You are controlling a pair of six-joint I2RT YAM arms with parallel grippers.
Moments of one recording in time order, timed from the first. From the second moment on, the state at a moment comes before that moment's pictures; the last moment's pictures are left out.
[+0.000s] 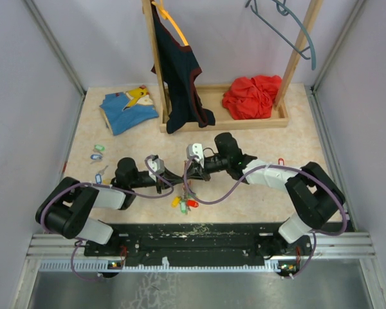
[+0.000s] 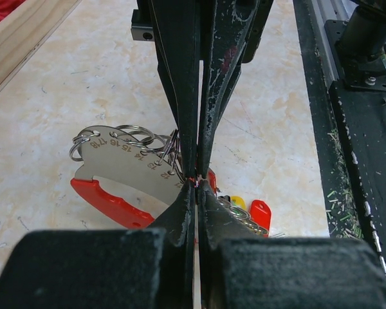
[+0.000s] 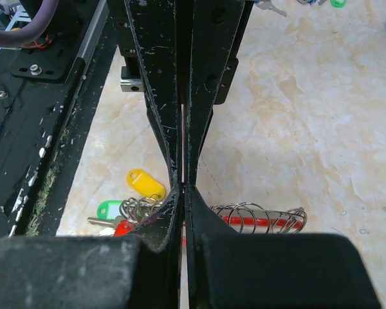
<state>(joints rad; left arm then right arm) -0.45 1.46 0.26 1.11 0.98 0.07 0.70 1.55 0.80 0.28 -0.93 -0.43</state>
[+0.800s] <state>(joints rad) -0.44 1.44 0.24 1.15 0.91 0.02 0.70 1.51 0.69 0.40 -0.83 -0.35</state>
